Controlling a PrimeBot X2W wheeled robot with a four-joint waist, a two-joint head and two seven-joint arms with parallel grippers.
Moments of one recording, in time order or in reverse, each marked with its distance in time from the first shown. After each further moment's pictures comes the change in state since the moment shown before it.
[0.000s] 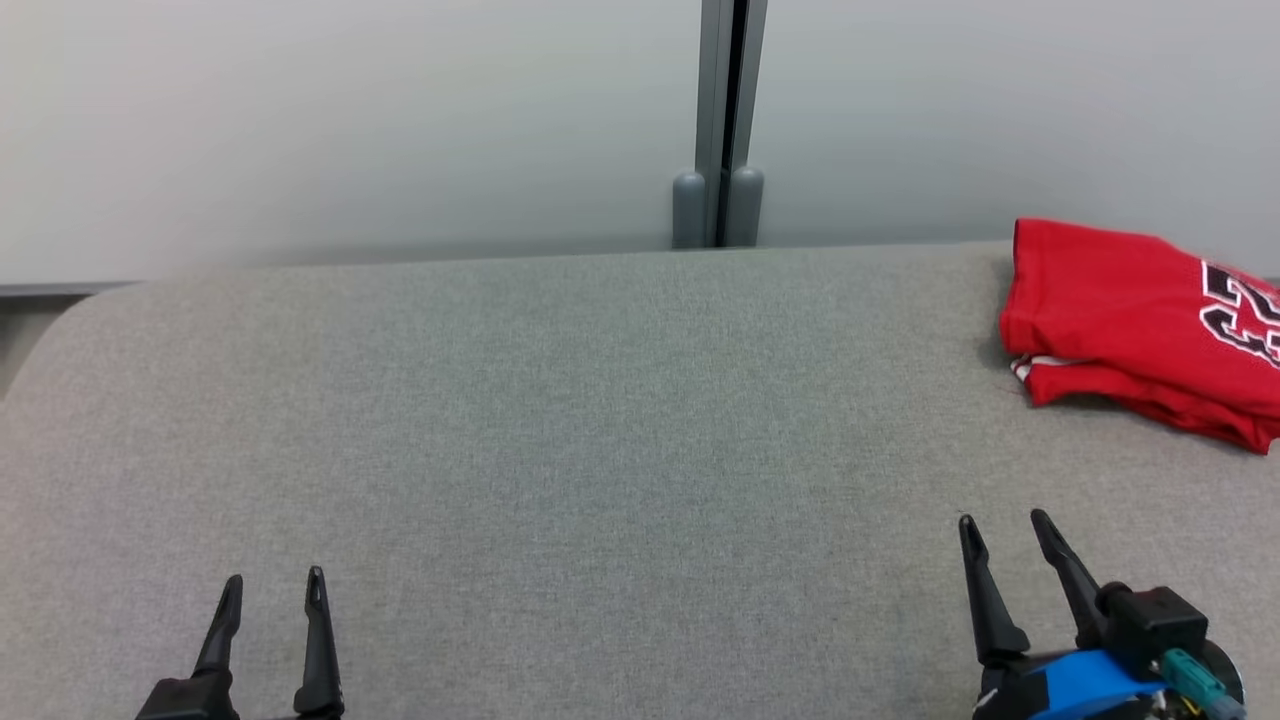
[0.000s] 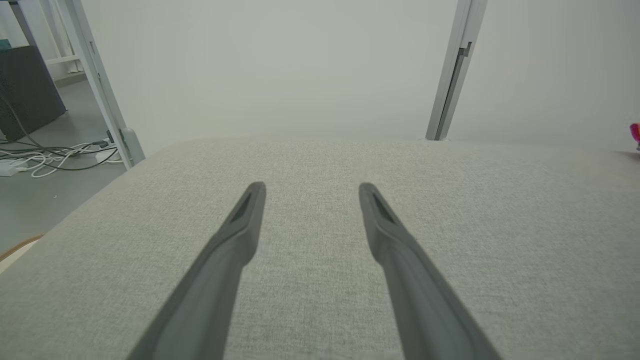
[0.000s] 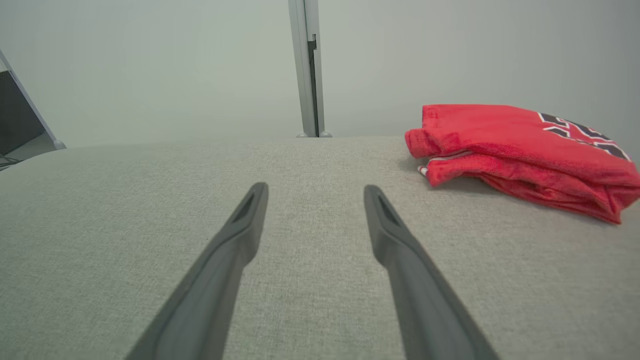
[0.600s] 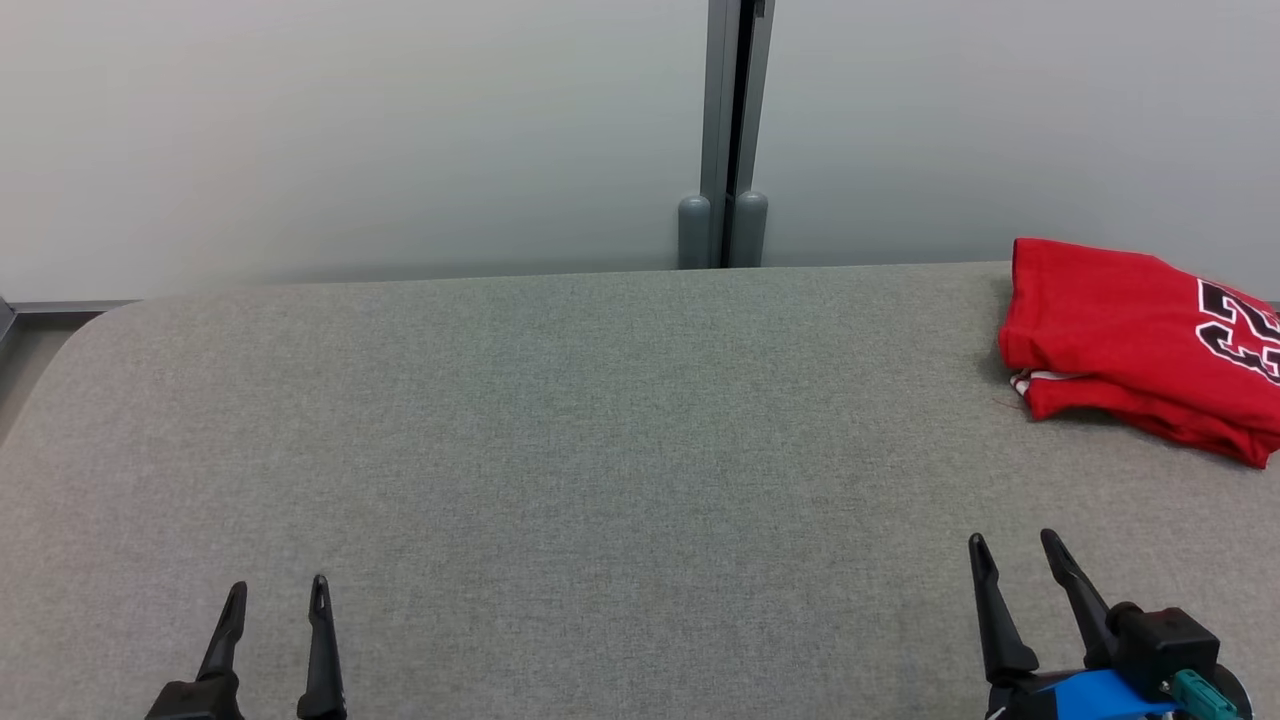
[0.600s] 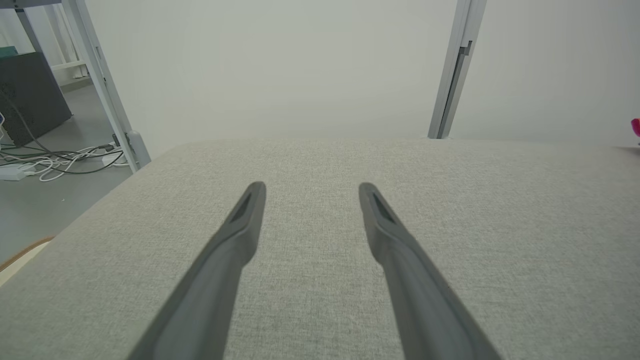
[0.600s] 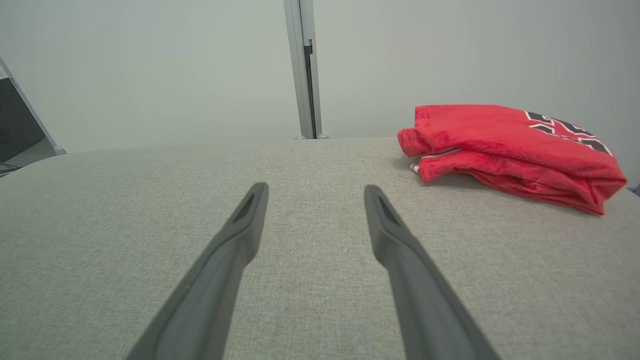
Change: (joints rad) left arm 0.010 0.003 -0.005 0.024 0.017 0.002 0.000; right arm 0.052 0.008 -0.026 -0.023 0.001 0.000 0.000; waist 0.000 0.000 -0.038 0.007
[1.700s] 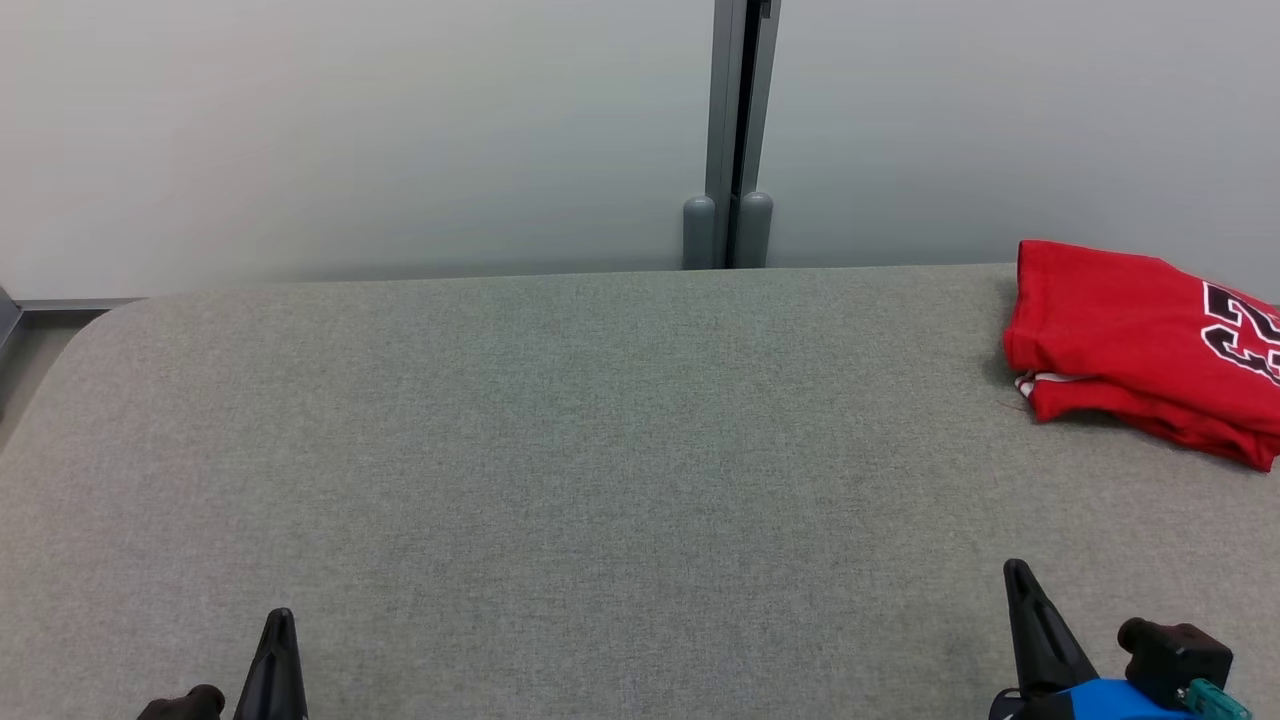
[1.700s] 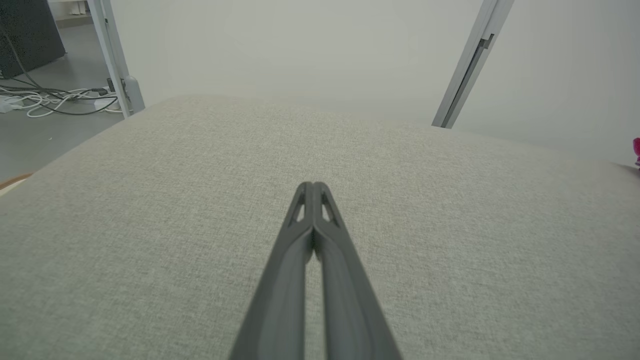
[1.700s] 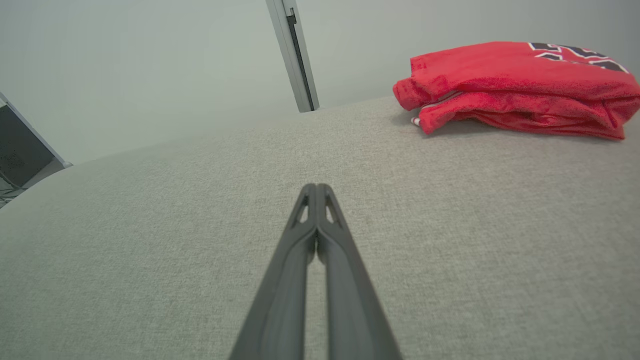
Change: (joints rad) left arm 0.012 -0.012 0.004 0.037 -0.124 0.000 0.049; right arm 0.007 0.009 -0.003 0.053 0.134 0.000 0.042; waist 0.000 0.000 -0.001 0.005
